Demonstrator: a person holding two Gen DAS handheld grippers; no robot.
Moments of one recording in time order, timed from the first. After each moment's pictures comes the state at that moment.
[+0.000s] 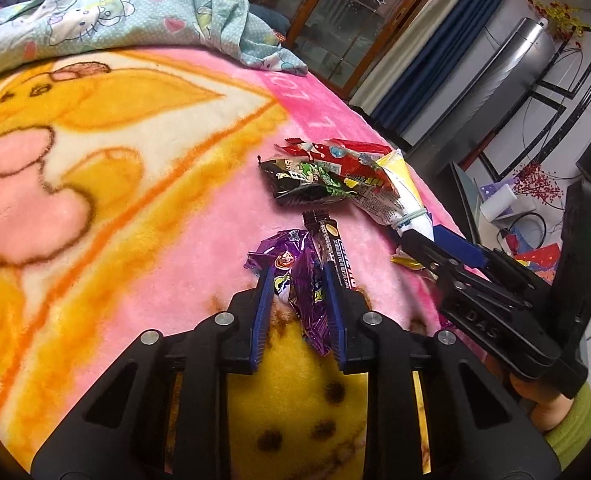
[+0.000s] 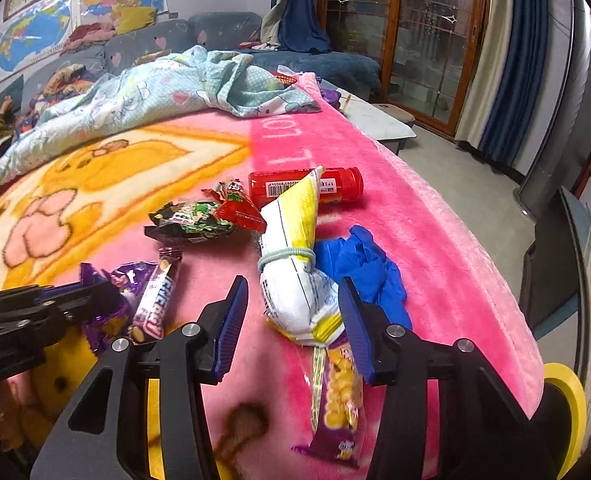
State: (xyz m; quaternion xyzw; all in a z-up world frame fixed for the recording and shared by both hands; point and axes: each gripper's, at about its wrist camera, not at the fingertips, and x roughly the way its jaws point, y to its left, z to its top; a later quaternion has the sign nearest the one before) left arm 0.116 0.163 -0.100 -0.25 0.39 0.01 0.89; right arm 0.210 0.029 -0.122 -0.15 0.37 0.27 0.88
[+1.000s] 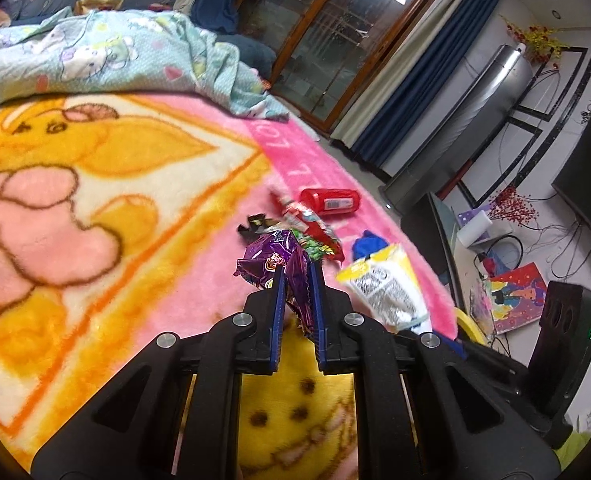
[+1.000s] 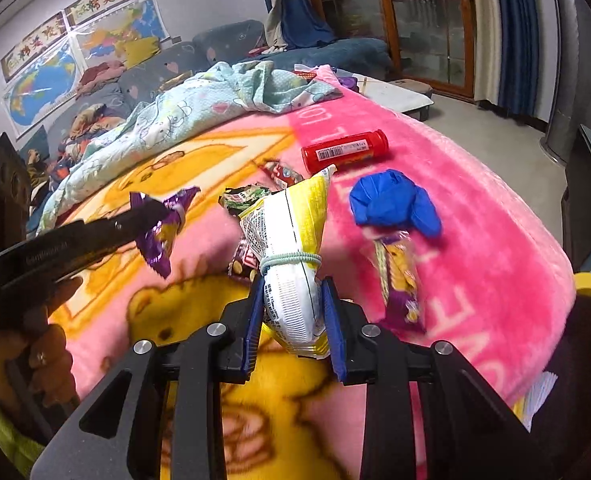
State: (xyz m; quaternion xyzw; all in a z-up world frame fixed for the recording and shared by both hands) left arm 0.086 0.172 -0.057 -0.26 0.32 -0.01 0.91; right arm 0.141 -0.011 -0.099 -0.03 0.41 0.32 0.85
